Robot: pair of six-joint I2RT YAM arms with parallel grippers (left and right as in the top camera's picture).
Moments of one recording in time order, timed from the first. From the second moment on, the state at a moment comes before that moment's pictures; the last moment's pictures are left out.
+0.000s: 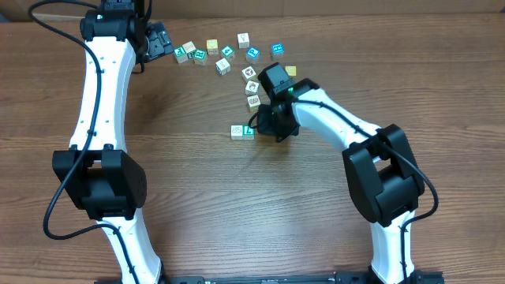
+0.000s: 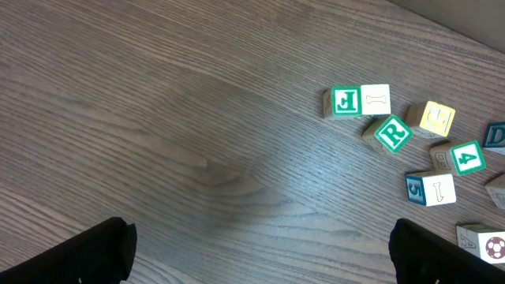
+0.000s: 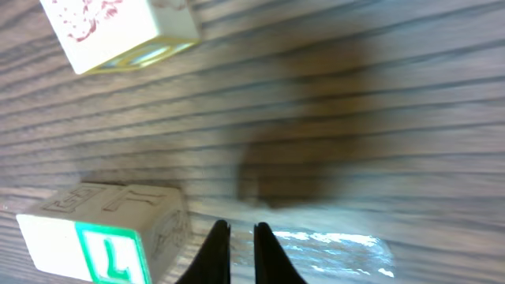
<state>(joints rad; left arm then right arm) -0.01 2.12 2.16 -1.13 -0.20 -0.43 0.50 2.15 1.60 -0.80 -0.14 0.60</state>
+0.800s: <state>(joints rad) -0.01 2.12 2.16 -1.13 -0.20 -0.43 0.48 2.16 2.07 -1.01 -0.03 0.36</state>
